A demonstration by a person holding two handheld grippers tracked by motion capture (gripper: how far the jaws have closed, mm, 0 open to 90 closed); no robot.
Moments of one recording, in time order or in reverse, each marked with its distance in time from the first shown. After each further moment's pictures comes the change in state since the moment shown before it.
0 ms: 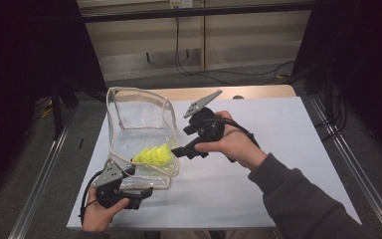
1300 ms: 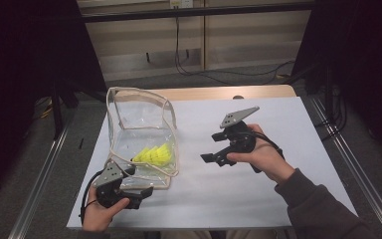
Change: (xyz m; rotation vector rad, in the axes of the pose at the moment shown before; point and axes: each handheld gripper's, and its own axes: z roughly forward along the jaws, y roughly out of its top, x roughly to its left) left arm 0.000 0.000 0.001 -0.003 0.007 0.004; right arm -0.030 -0.078 -0.023 -0.071 -0.058 0.061
